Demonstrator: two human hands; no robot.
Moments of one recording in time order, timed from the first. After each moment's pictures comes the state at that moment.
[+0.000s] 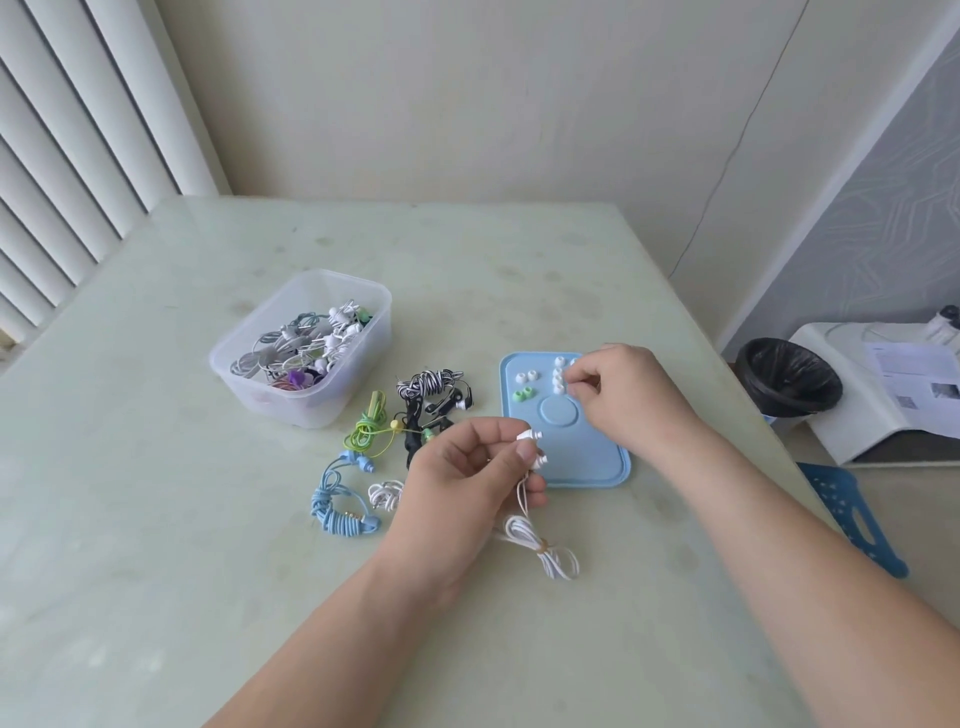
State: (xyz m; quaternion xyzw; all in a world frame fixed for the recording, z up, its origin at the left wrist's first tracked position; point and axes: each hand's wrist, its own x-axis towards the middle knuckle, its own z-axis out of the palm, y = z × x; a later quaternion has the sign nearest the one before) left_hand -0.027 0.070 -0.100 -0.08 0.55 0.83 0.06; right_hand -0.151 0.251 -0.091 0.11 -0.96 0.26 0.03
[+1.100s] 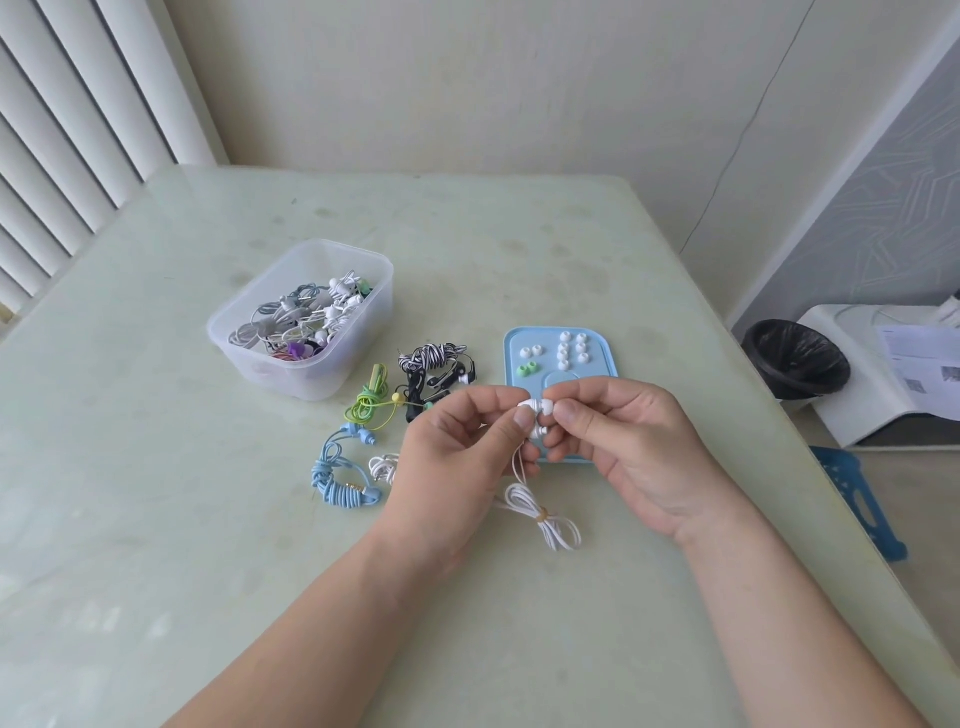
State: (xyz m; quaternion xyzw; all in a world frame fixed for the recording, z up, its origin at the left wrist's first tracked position) left_hand -0.029 0.068 -0.107 -0.06 0.57 0.82 0.00; right_hand -0.068 0.237 -0.086 0.07 -0.60 0.79 -0.15
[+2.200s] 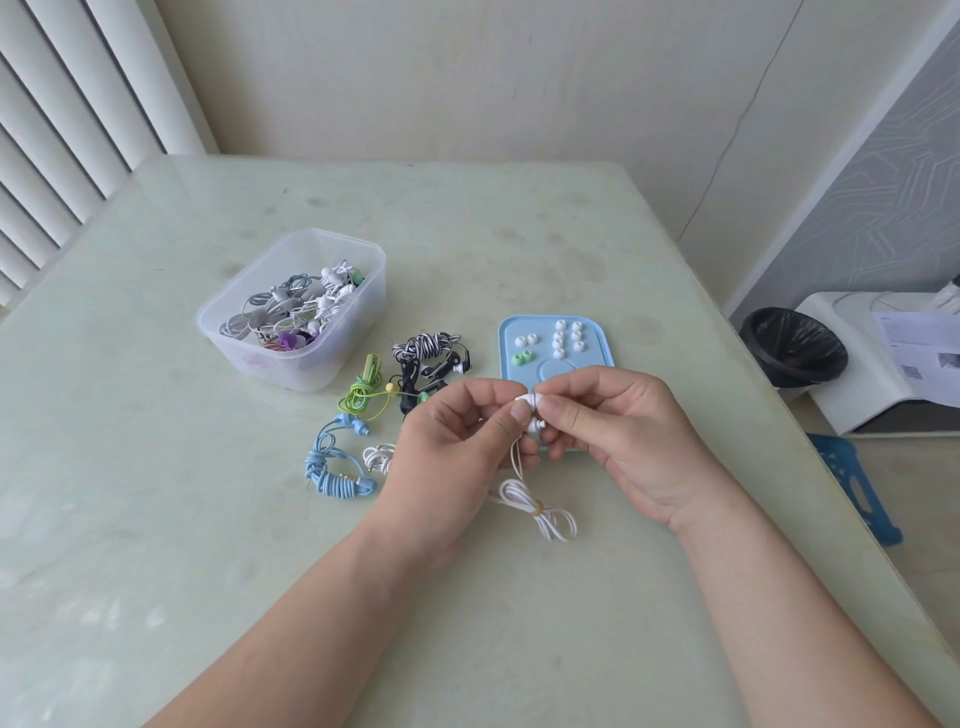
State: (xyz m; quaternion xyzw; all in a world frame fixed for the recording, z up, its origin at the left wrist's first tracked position) left_hand -0.027 0.067 -0.105 -0.04 0.58 0.81 0.02; right_hand -0.069 0.239 -0.092 0.09 -0.64 0.75 -0.13
